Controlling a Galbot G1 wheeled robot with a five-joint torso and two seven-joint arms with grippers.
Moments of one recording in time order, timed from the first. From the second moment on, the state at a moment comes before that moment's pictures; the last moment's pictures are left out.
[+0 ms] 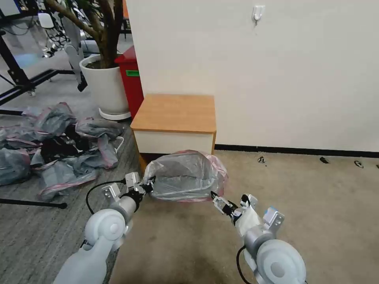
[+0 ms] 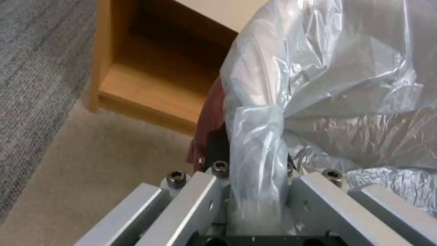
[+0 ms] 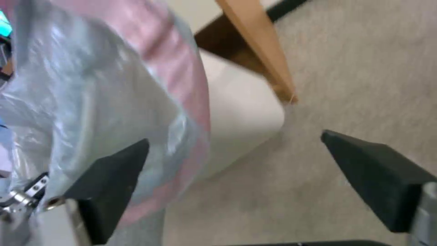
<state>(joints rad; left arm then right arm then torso) 1.28 -1.16 -0.41 -1.97 -0.98 0.48 -0.29 -1.48 1.21 0.22 2.22 0.97 -0.34 0.55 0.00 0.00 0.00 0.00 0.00</state>
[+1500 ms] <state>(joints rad) 1.32 -1.14 -0.39 -2.01 -0.98 0.48 -0.28 -1.36 1.06 0.21 2.21 0.94 -0.34 0.50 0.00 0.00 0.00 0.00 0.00</state>
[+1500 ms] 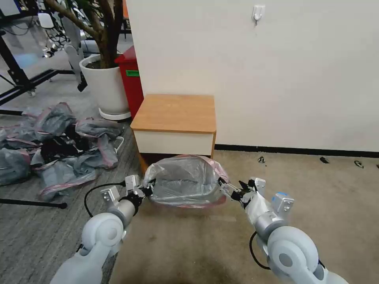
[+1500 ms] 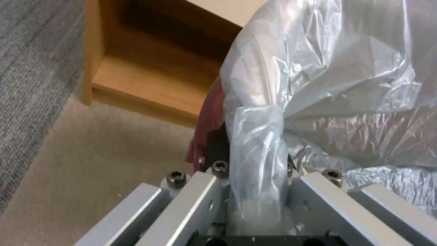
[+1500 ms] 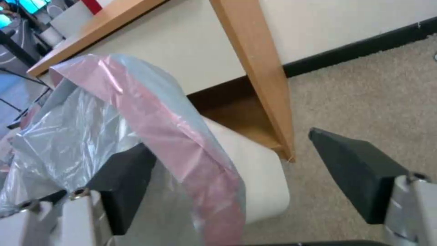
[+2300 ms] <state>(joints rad) 1.33 -1.12 -0.37 -2.03 -0.97 0.49 -0.28 -1.34 0.98 0.21 2.19 0.93 -0.35 0.45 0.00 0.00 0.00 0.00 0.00</state>
